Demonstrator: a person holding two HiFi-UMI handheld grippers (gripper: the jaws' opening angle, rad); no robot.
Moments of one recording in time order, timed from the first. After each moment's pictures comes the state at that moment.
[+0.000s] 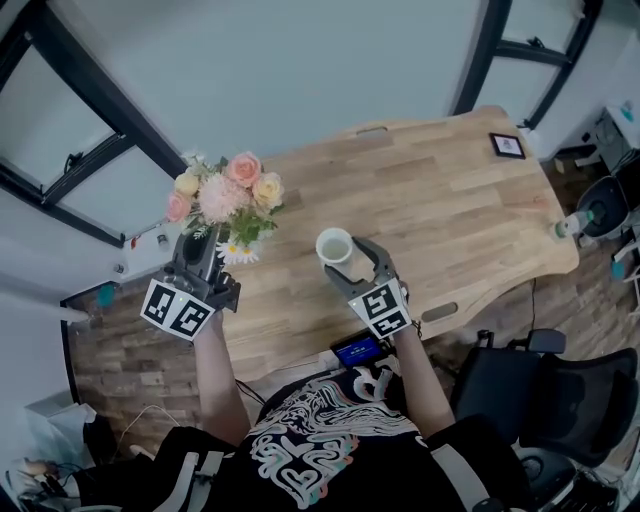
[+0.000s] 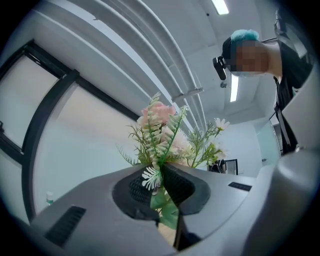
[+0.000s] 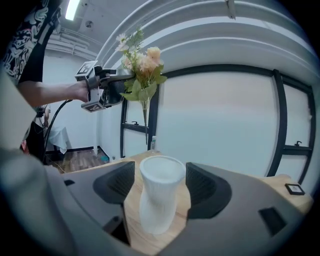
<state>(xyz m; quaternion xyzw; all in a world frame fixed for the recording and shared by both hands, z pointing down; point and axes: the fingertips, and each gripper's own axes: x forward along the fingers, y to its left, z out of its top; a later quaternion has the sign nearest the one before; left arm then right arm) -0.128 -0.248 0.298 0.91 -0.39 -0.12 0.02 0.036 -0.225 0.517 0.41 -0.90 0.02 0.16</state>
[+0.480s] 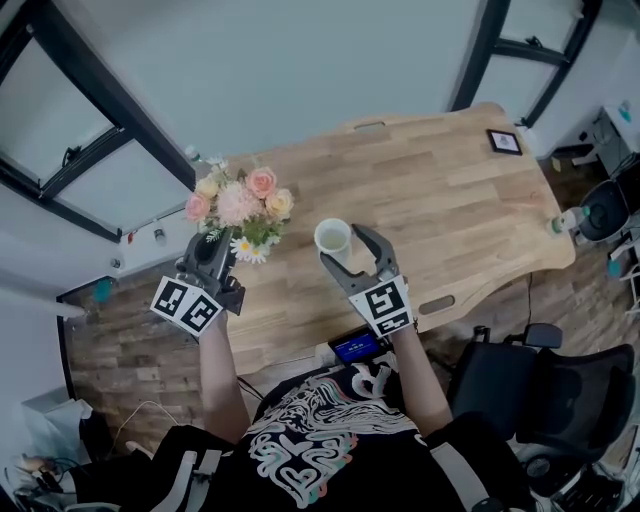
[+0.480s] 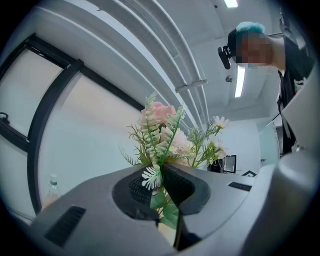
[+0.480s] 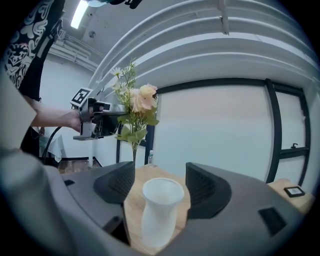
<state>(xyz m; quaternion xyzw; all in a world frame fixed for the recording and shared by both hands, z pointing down) -0.127 -0.236 0.350 0.91 -0.40 -0.08 0.06 0.038 -0.215 0.464 0.43 -0.90 -0.01 0.09</state>
